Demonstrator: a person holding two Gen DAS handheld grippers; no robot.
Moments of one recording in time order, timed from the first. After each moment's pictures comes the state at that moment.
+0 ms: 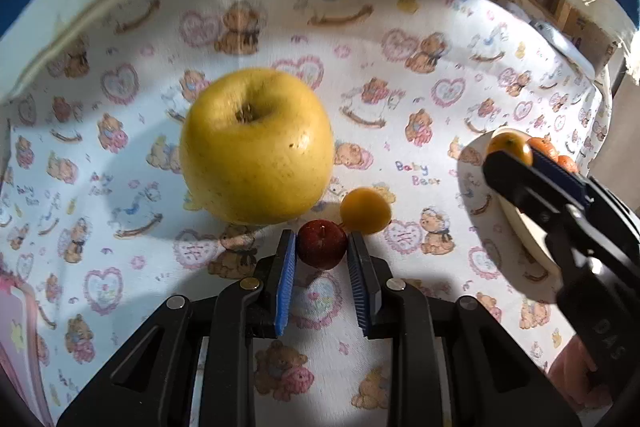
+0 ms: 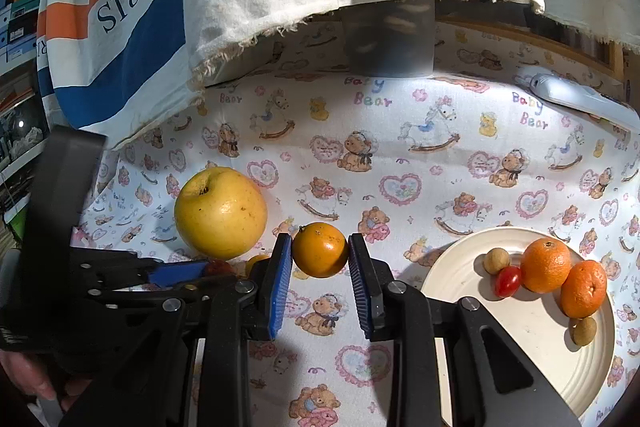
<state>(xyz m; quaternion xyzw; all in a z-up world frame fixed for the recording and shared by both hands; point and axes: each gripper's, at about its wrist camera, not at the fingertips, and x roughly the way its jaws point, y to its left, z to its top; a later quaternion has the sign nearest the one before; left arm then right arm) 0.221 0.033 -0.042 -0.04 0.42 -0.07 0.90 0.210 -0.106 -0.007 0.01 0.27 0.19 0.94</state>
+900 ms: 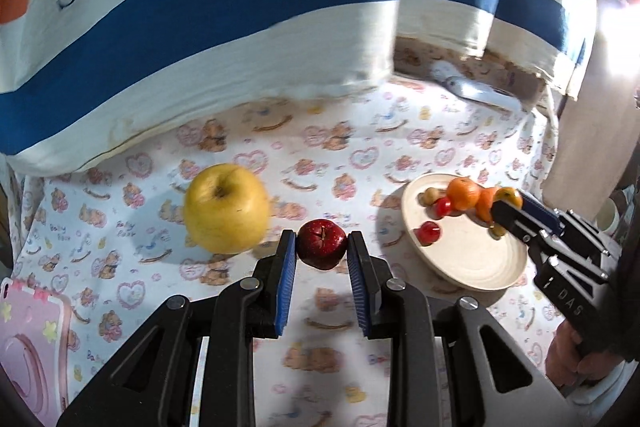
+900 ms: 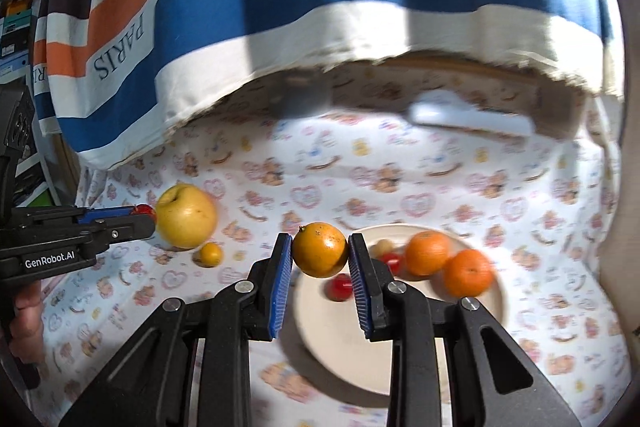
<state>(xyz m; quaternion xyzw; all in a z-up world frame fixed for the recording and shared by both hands) 0.157 -0.003 0.032 -0.03 0.33 -0.09 0.94 0.149 -0.203 0.032 0.01 0.23 0.13 0.96</state>
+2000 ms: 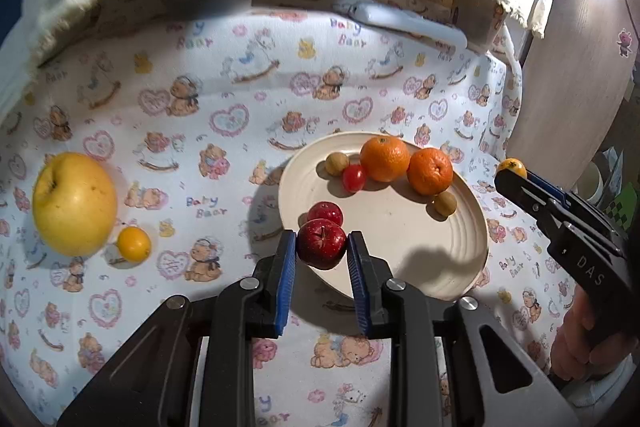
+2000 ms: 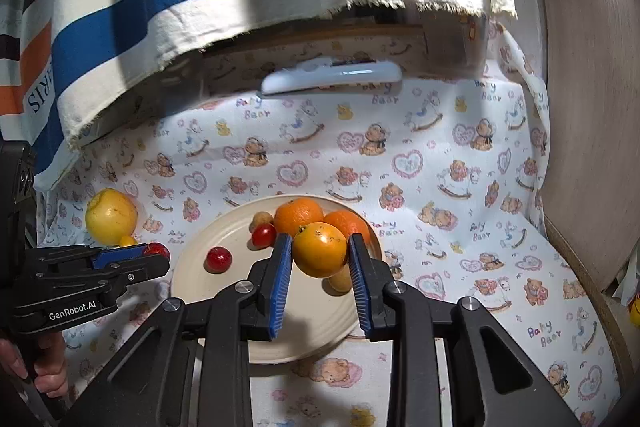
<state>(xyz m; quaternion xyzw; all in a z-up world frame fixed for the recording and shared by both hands) 0.194 -0.111 -0.013 -0.01 0.38 -0.17 0.91 0.154 -0.305 0.003 0.07 0.27 0.05 0.96</state>
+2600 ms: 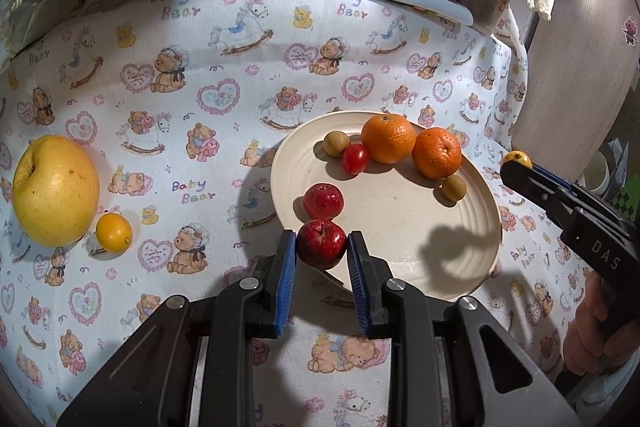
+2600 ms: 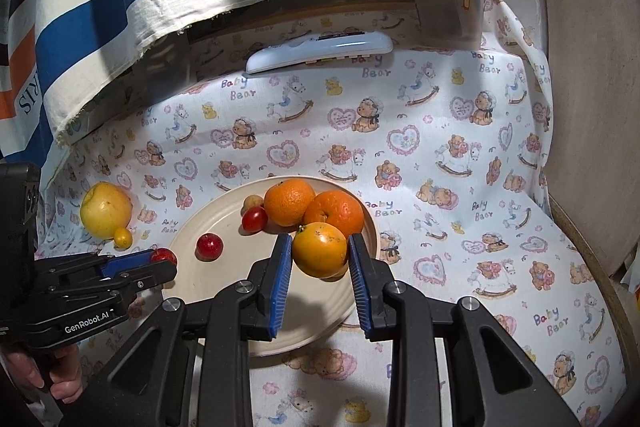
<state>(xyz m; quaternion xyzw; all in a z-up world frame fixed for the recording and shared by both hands) 0.202 -0.115 -0.030 0.00 0.39 -0.18 0.90 0.162 -0.310 -0.007 0.09 0.30 0.05 0.95</state>
